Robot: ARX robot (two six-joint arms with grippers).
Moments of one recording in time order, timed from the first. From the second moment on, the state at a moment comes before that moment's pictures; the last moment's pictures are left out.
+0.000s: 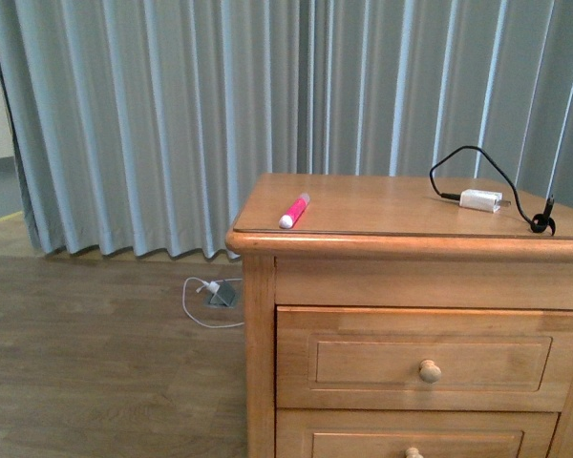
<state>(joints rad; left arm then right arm) 0.00 0.00 0.02 0.00 0.00 0.00 0.06 0.47 0.10 0.11 -0.02 0.14</state>
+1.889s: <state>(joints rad) 0.00 0.00 0.02 0.00 0.00 0.00 0.23 2.32 1.14 0.81 0.21 0.05</state>
